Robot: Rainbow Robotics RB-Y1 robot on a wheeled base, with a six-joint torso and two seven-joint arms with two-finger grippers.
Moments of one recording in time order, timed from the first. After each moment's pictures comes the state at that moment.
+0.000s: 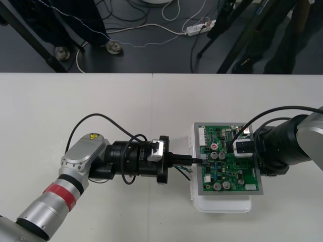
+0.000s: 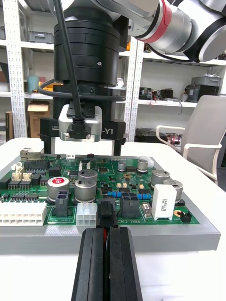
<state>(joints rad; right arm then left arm) -0.24 -0.81 0.29 -2.06 2.38 -1.57 -0.61 -0.42 0.21 -0.36 -1.01 -1.10 -1.34 -0.55</state>
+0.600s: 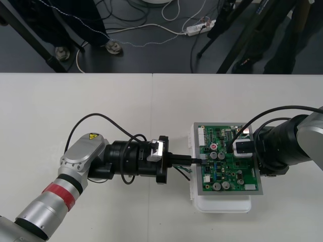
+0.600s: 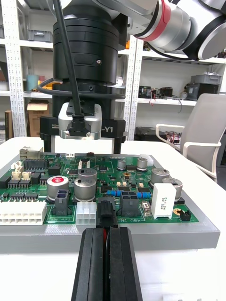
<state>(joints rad) -0.24 -0.81 0.29 -2.06 2.37 -1.57 -0.61 -0.42 0.22 -0.37 -1.01 -1.10 -1.34 -0.55</state>
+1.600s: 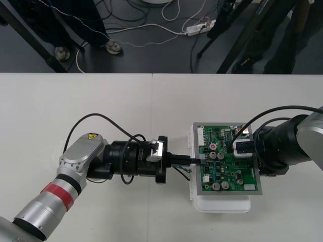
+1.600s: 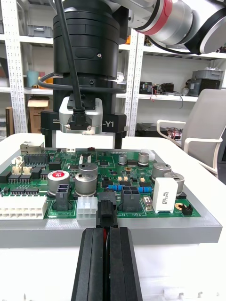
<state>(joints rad) -0.24 -0.81 0.29 -2.06 2.37 -1.57 -0.61 -0.42 0.23 -0.38 -1.02 -1.10 -1.32 -0.55</state>
